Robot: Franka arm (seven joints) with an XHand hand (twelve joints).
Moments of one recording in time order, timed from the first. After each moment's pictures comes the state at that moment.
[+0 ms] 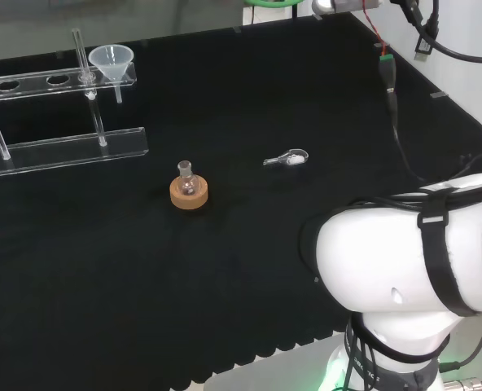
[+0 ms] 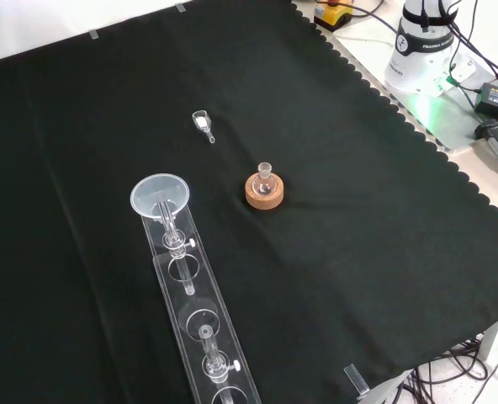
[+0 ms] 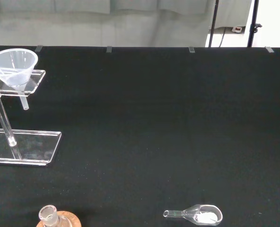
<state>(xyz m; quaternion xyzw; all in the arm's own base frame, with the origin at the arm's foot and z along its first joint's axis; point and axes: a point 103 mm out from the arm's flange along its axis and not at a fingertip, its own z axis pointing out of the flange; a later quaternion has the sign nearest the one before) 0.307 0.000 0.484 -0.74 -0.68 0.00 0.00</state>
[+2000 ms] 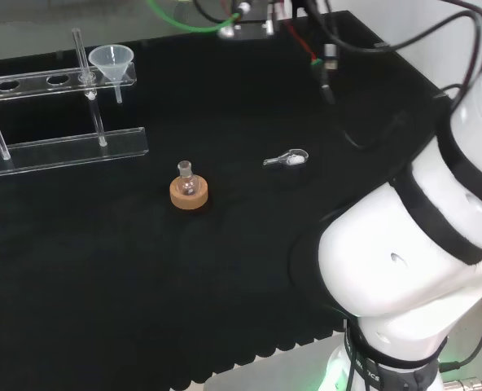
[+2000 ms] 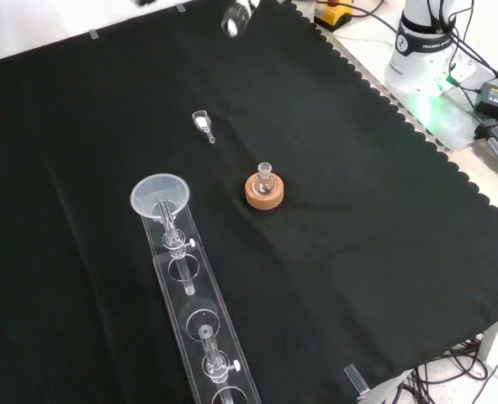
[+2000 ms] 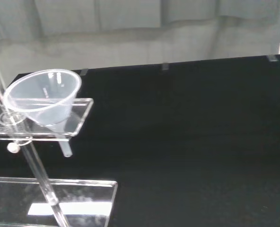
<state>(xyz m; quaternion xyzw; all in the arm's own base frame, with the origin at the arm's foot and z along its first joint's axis) 0.500 0.075 0.373 -0.70 -0.71 -0.07 0.03</state>
